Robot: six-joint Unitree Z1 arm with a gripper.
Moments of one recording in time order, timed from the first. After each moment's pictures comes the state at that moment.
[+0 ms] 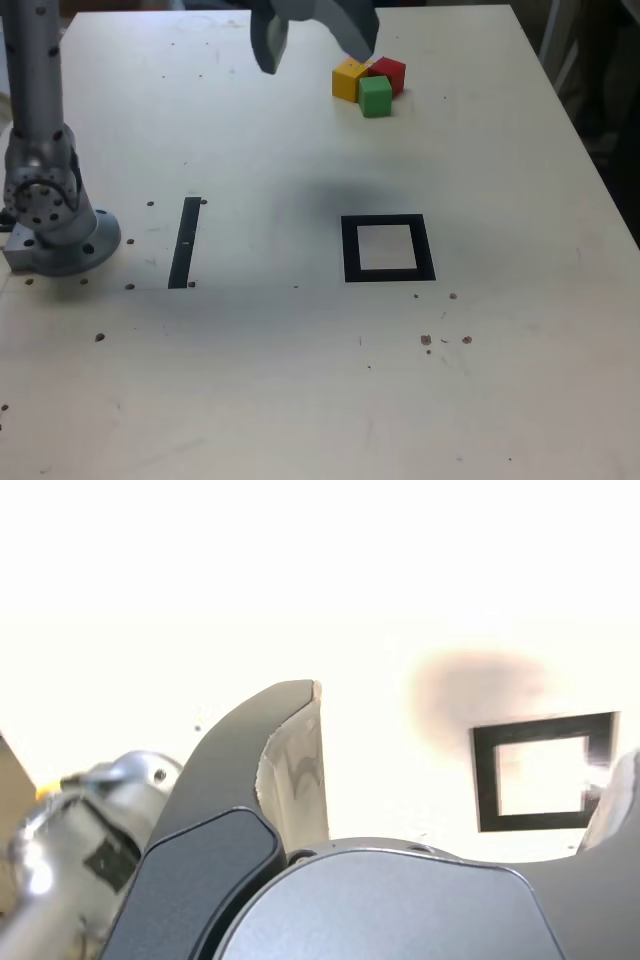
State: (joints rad) arm 0.31 1.85 -1.73 1.55 0.21 0.49
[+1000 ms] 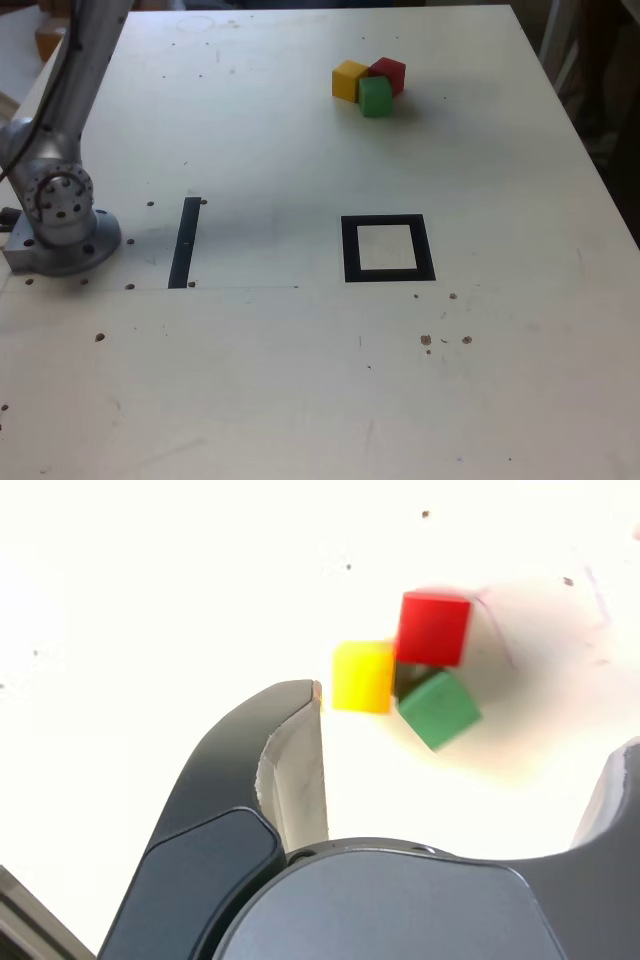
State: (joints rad) arm 0.65 2.22 -2.34 1.54 0.25 1.21
